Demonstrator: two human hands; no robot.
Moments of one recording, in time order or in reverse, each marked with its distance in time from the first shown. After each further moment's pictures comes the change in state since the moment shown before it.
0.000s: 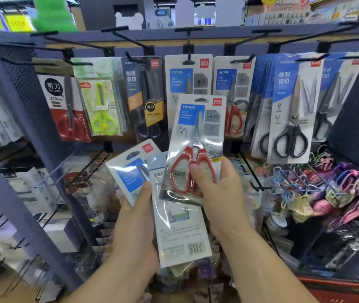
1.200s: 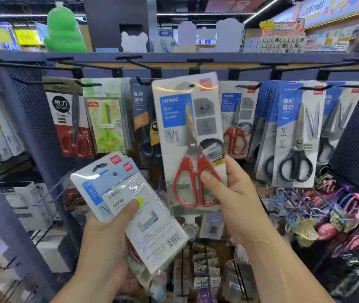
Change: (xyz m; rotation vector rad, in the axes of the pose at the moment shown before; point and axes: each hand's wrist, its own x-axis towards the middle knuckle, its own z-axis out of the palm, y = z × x) left_hand 0.034 0.032 -0.037 0.092 0.078 0.211; right_hand 0.026 -0.039 -0.007 0.055 -0.296 -0.116
